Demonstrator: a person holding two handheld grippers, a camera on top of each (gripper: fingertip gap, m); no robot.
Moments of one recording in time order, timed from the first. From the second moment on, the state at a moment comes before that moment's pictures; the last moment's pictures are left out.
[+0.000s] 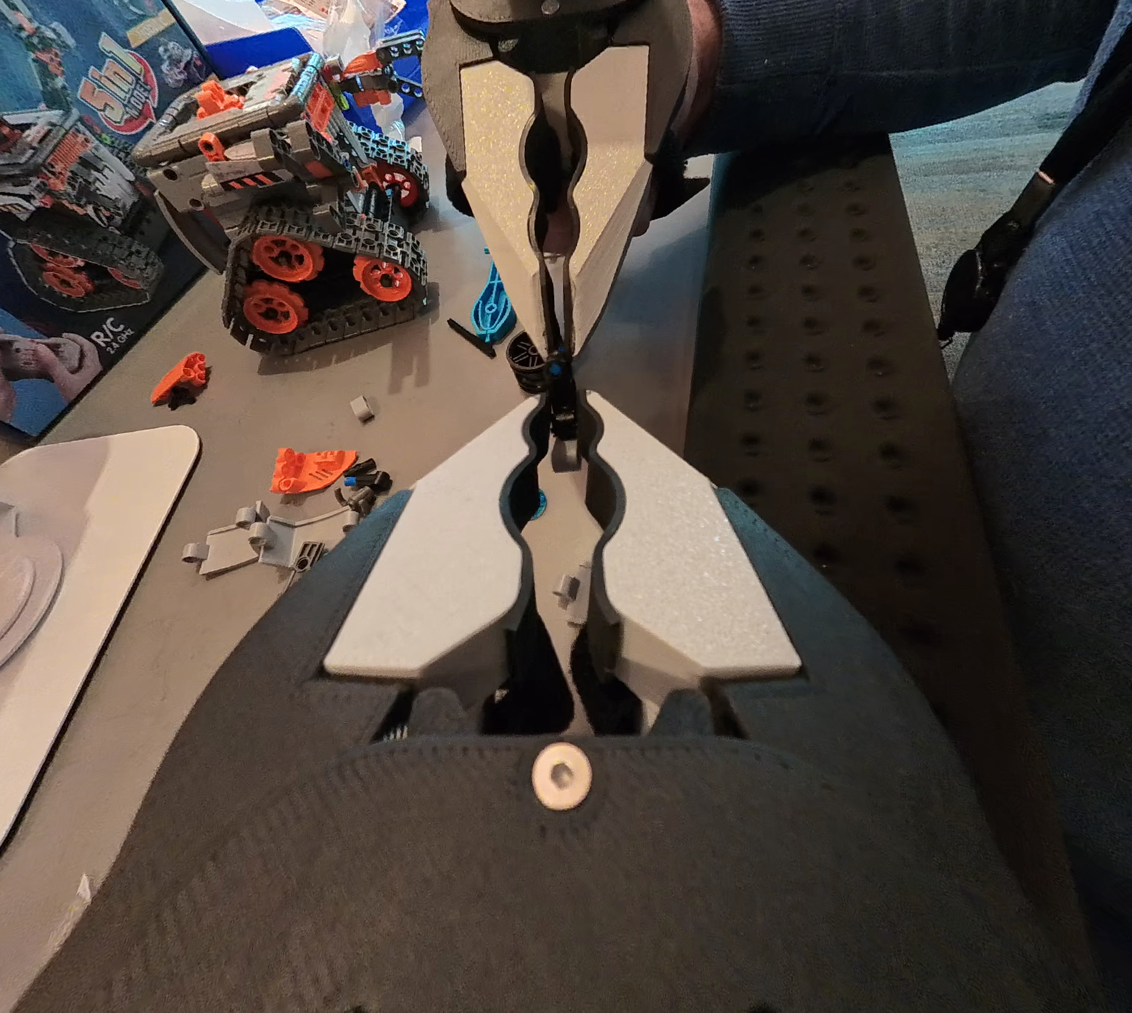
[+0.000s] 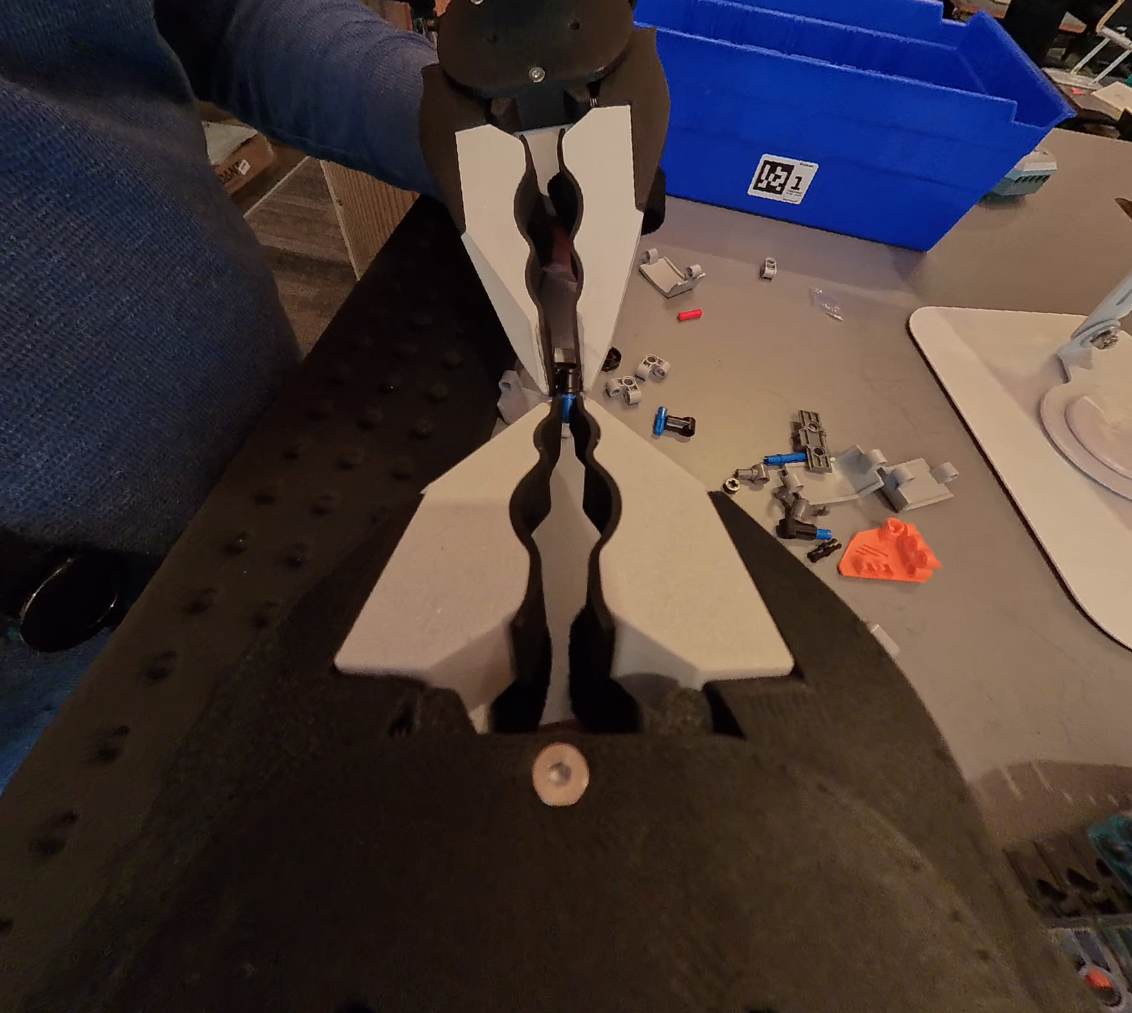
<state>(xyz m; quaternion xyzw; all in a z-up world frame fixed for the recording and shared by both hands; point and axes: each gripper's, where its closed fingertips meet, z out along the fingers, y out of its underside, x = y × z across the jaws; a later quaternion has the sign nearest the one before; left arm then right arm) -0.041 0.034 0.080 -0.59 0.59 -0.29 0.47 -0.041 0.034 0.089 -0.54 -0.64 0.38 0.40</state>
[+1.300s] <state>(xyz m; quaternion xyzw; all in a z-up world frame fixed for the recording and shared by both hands) -0.093 0.022 0.080 -0.64 0.57 -0.20 0.47 -0.051 0.038 0.076 -0.58 -0.65 0.31 0.38</state>
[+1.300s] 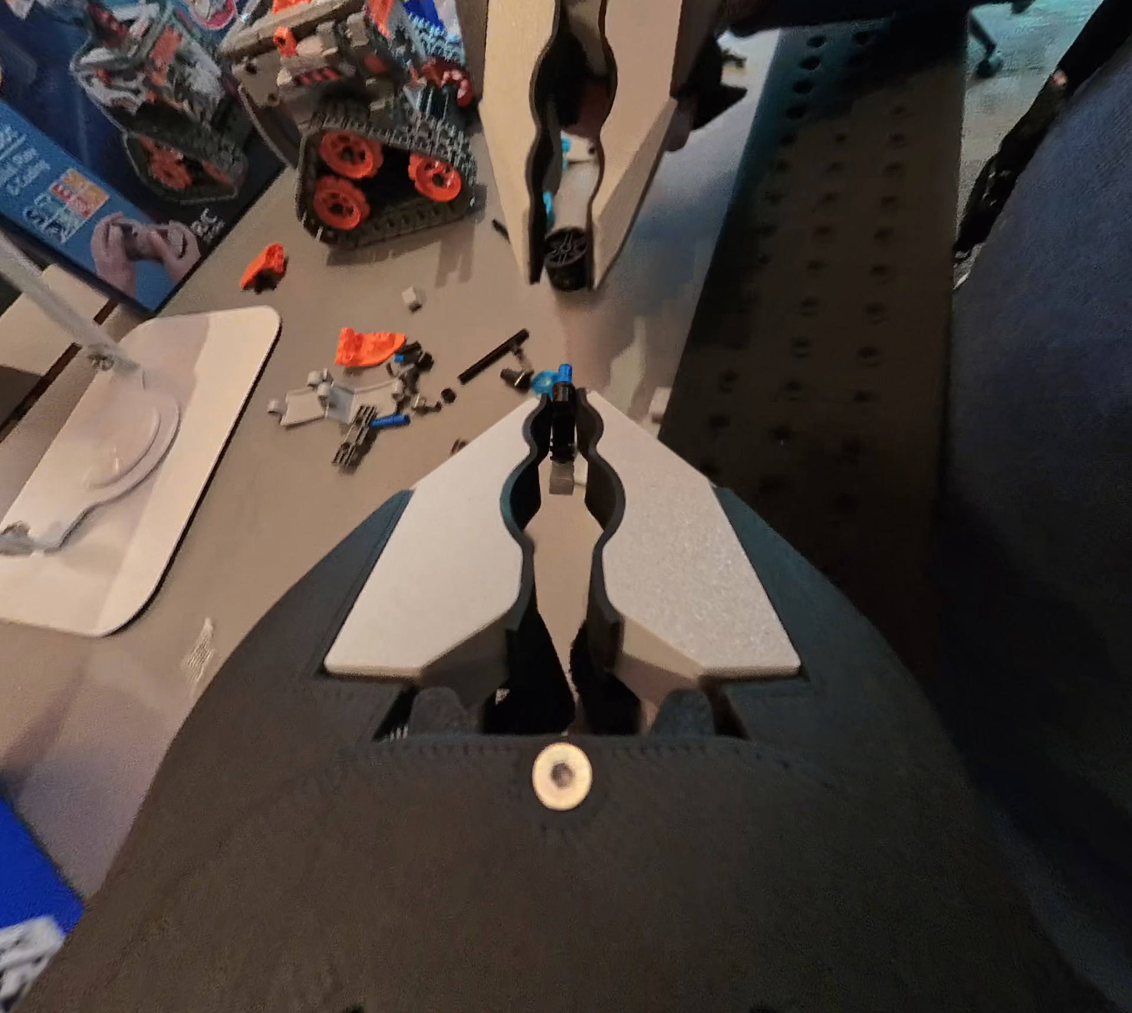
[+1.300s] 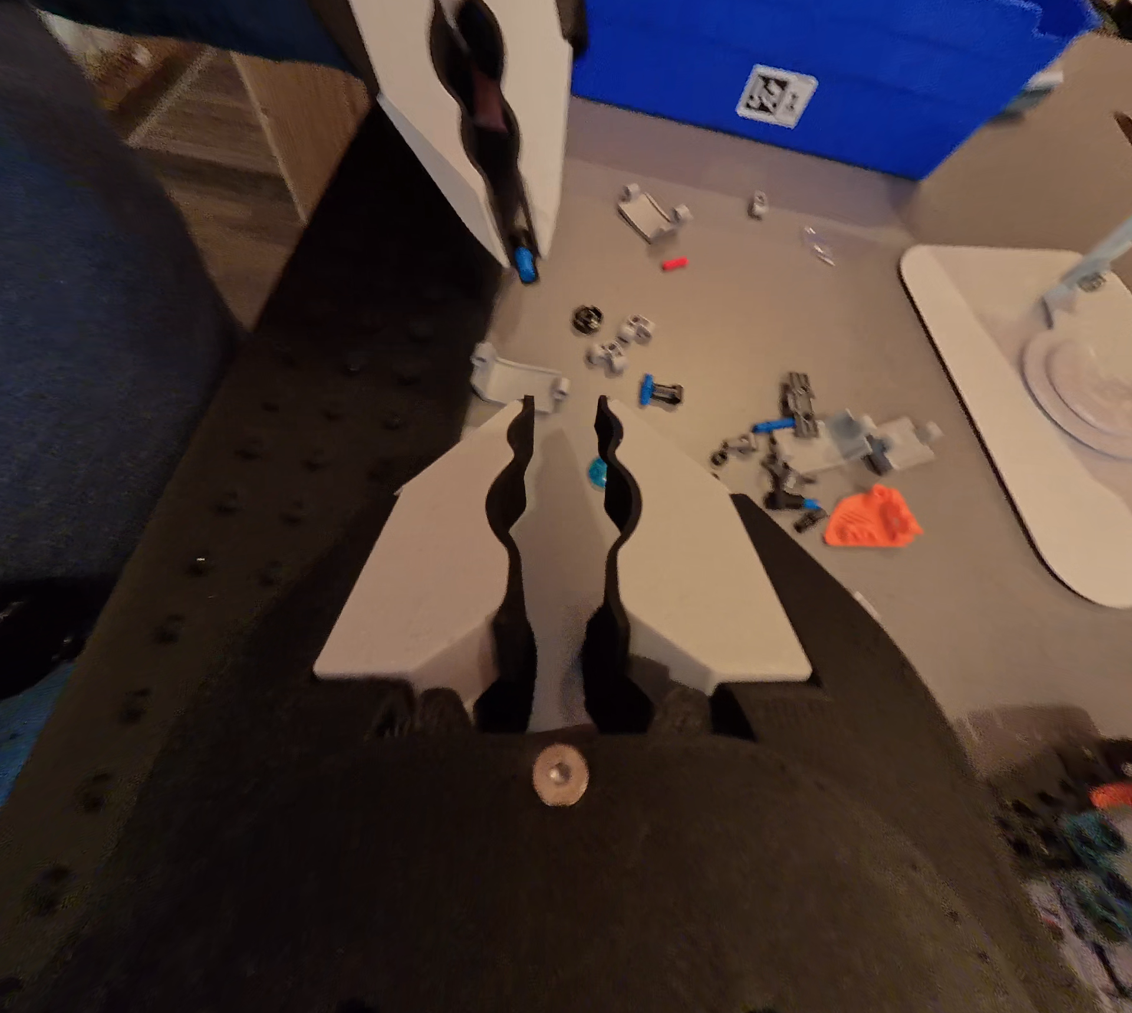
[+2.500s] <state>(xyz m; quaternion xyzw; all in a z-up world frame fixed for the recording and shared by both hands) -0.152 0.052 0.059 -0.70 0.52 -0.16 0.46 -0.134 0.080 0.013 -0.63 -0.69 0.23 0.25</state>
